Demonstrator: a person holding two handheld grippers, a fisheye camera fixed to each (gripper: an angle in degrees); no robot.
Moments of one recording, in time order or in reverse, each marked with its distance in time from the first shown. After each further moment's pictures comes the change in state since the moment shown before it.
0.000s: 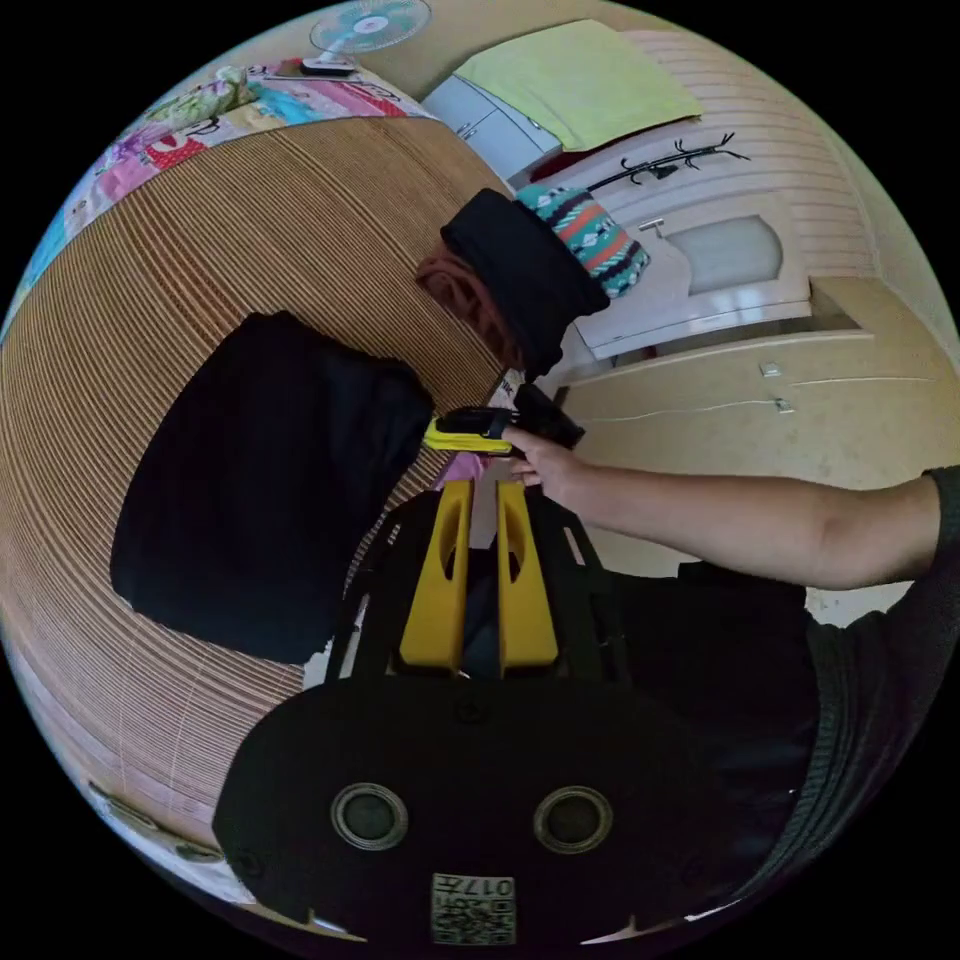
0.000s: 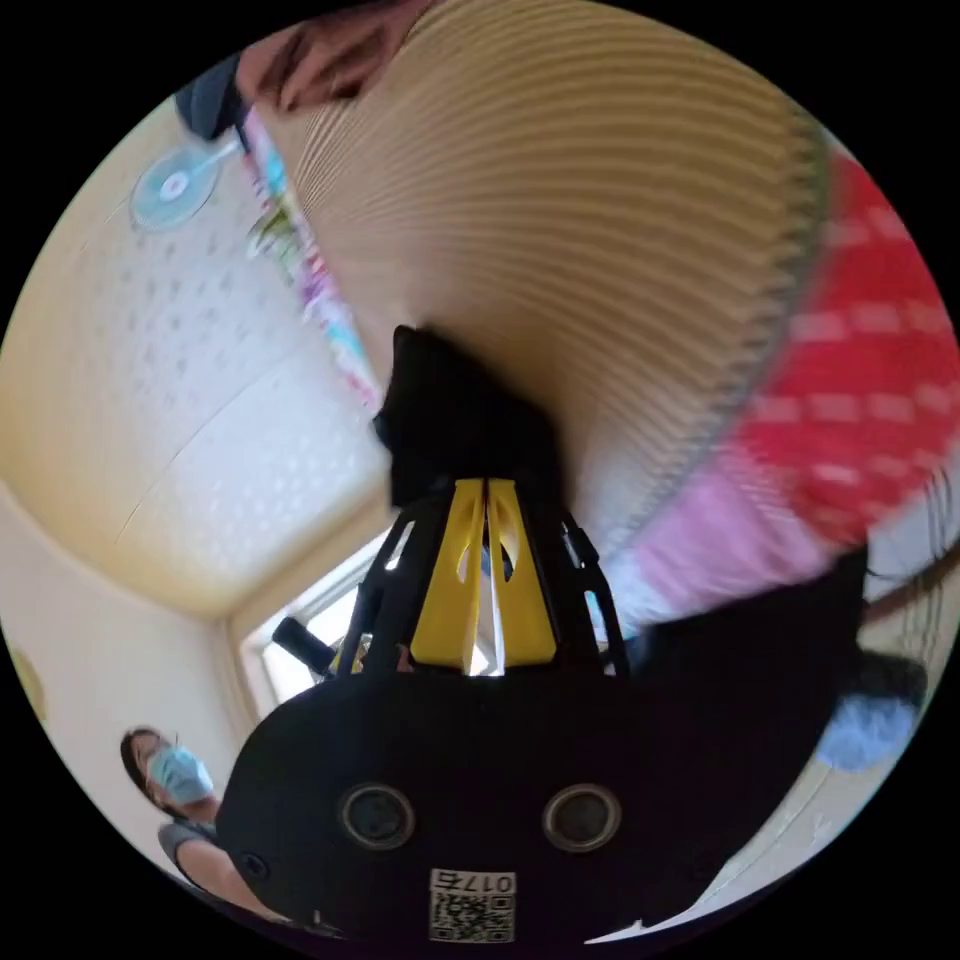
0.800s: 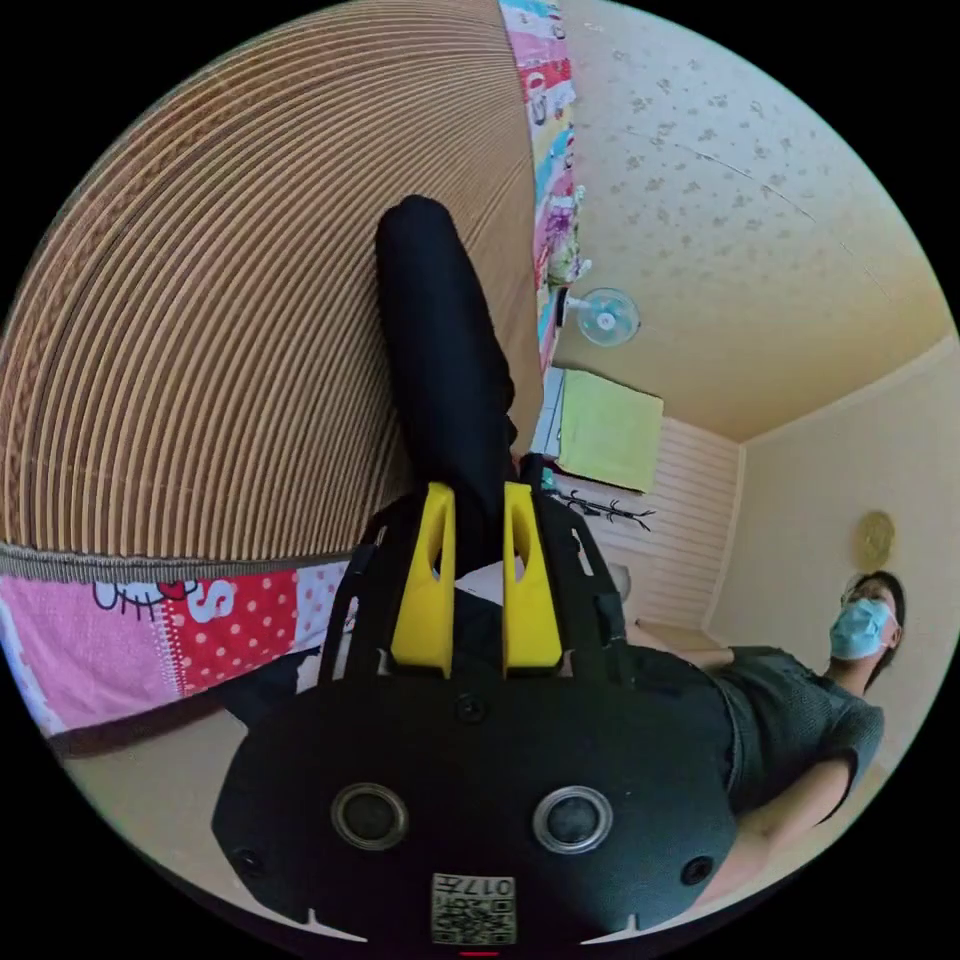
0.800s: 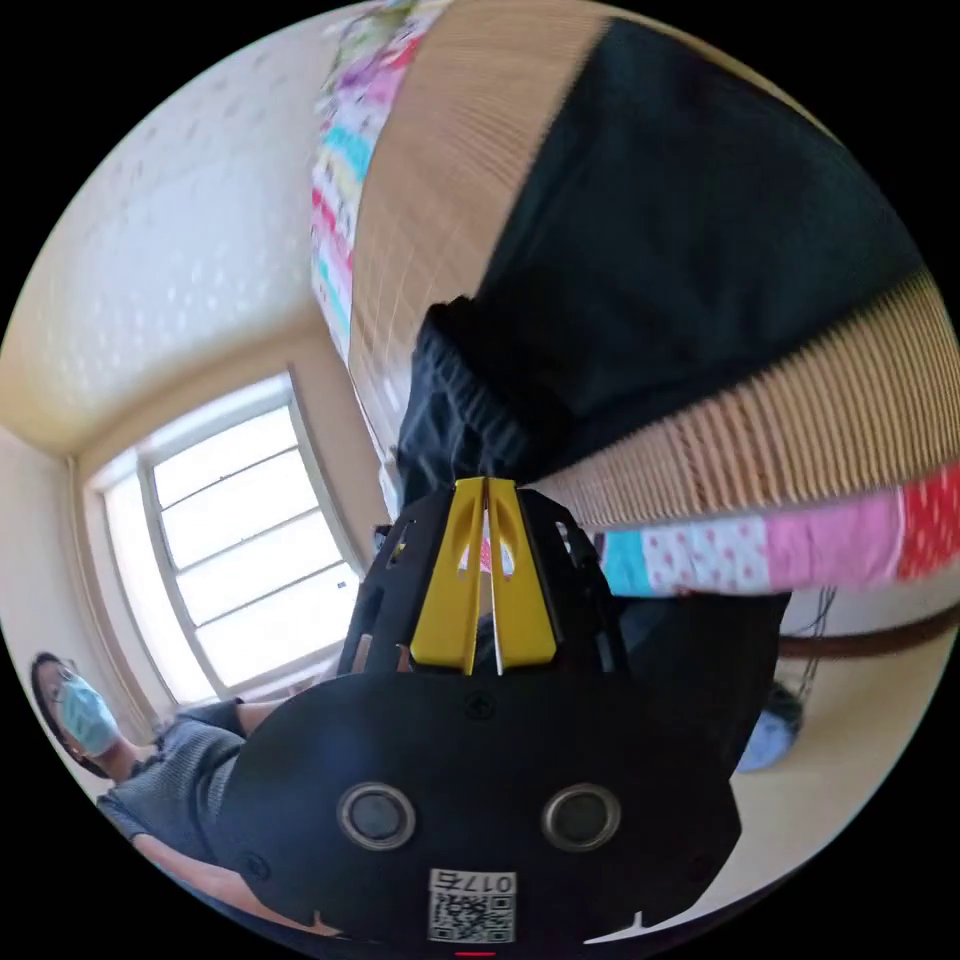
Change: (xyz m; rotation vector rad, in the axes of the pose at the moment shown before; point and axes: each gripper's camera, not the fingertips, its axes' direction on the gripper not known) left arm -0.121 0.354 -0.103 0.750 0.604 -0.706; right arm -0.023 0.060 0.149 -0.350 0.466 -0.398
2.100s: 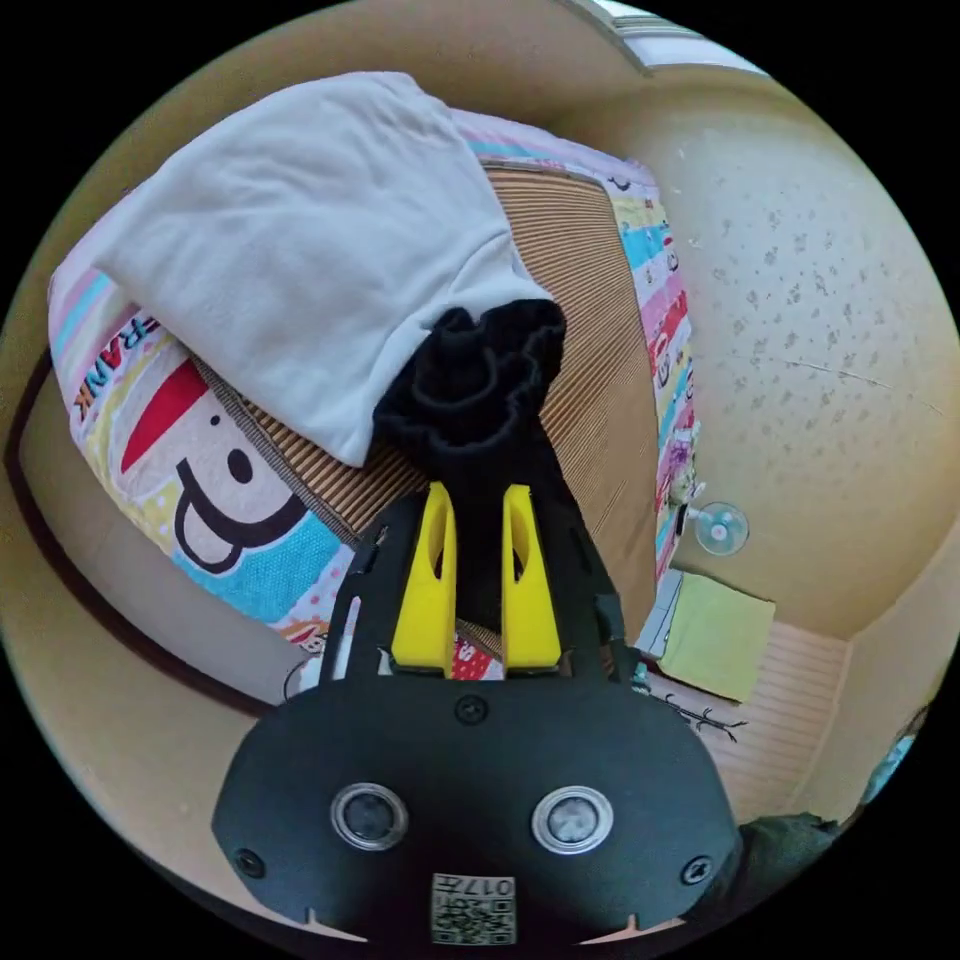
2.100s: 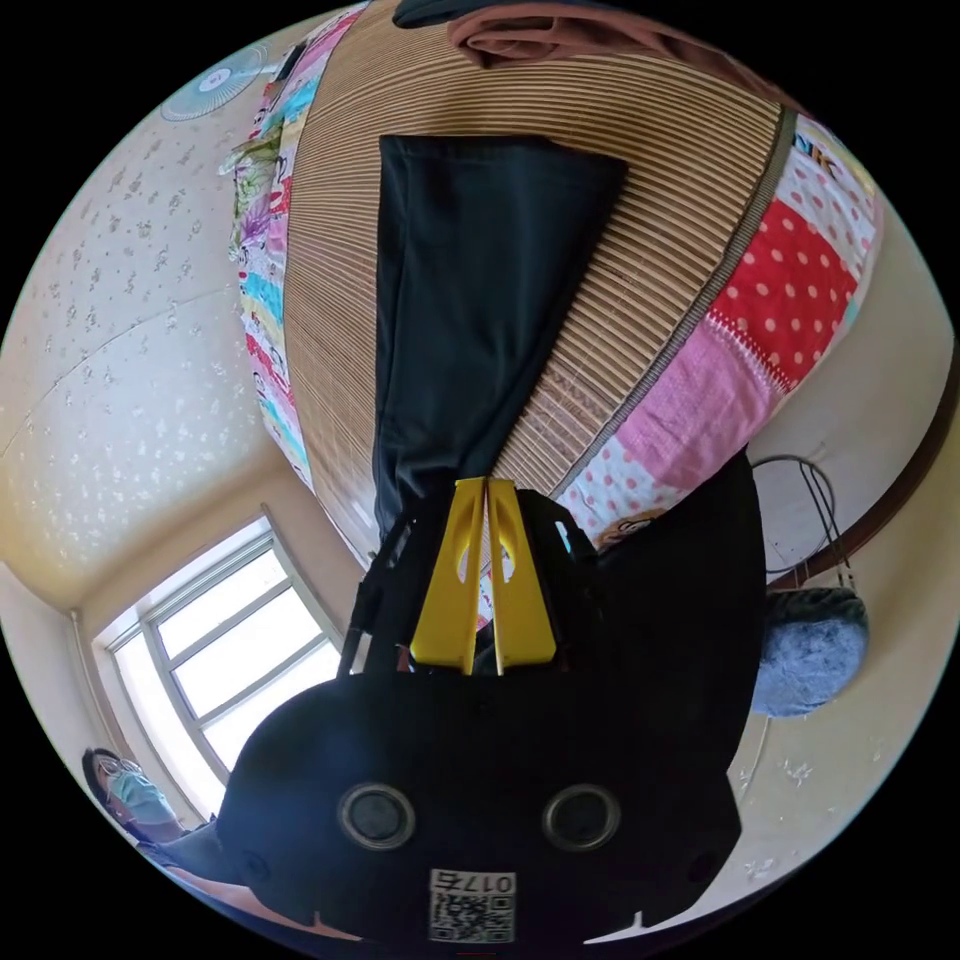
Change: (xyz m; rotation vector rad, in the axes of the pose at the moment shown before) left arm 0.168 0.100 -0.275 0.574 -0.433 -0.271; right arm 0.066 0.027 0.063 0.346 0.006 0.352
